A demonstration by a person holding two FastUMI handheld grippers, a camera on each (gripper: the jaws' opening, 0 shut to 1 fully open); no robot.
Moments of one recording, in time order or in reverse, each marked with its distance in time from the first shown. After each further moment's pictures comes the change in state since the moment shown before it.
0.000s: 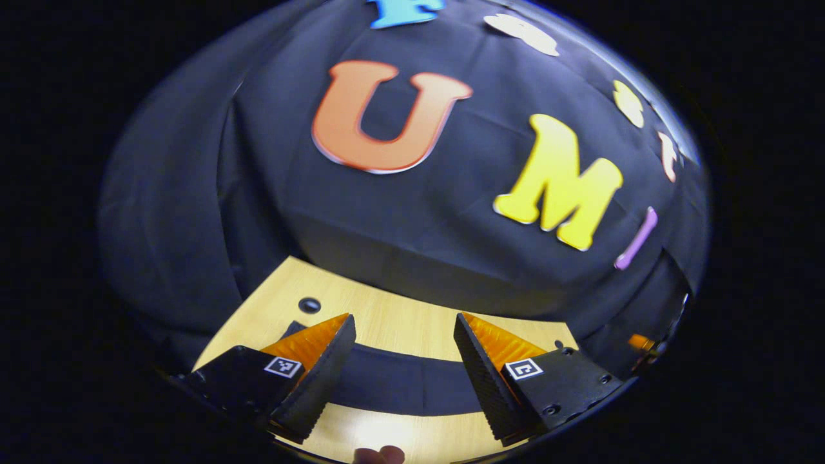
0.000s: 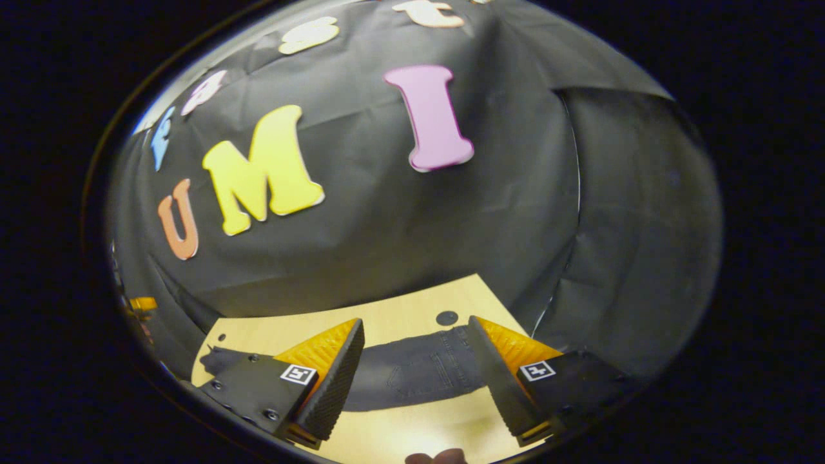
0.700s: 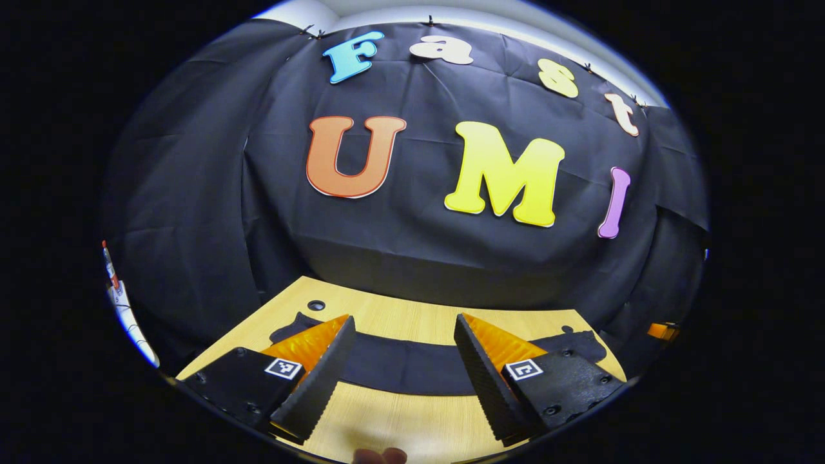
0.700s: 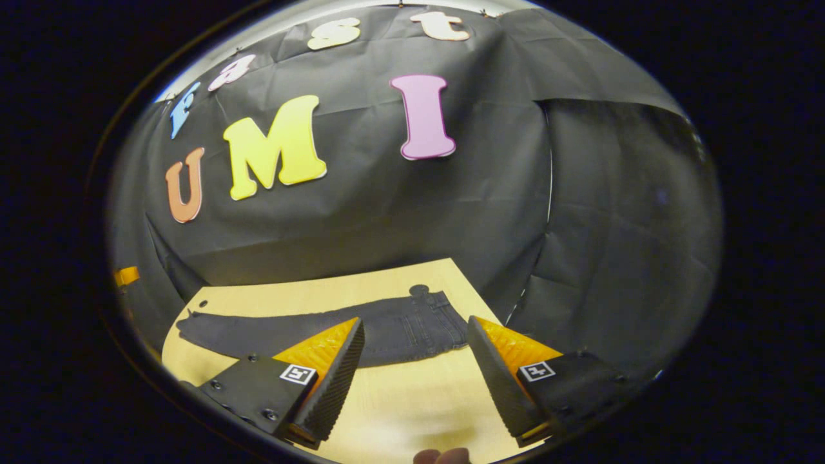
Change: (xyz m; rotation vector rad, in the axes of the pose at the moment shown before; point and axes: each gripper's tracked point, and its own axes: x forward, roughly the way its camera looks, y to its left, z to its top) left arm -0.080 -0.086 -0.059 0.068 -0.118 0.136; right arm -0.044 -0.052 -0.090 -0.032 0.038 -0.087
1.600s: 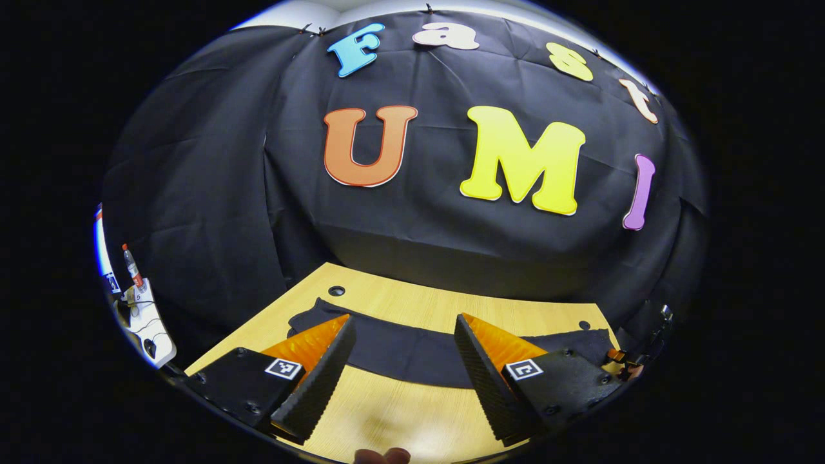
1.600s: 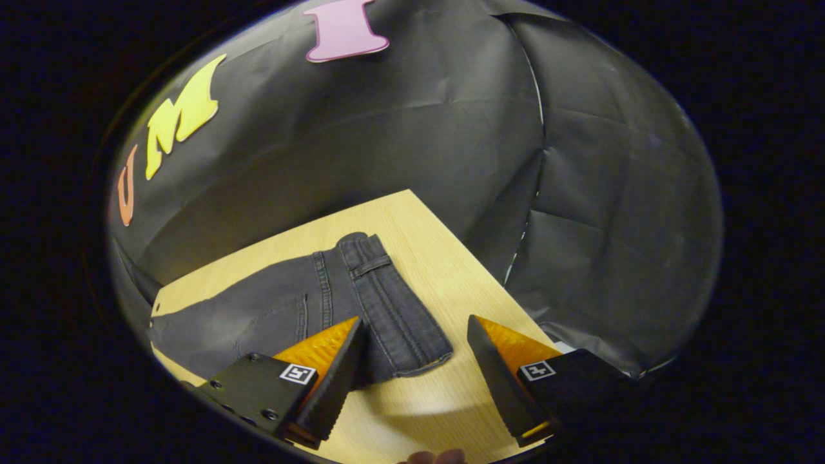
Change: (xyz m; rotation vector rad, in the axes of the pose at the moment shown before) left arm -0.012 -0.014 -0.003 0.003 0.091 0.142; right arm 0.221 -0.084 -0.101 0.115 0.210 -0.076
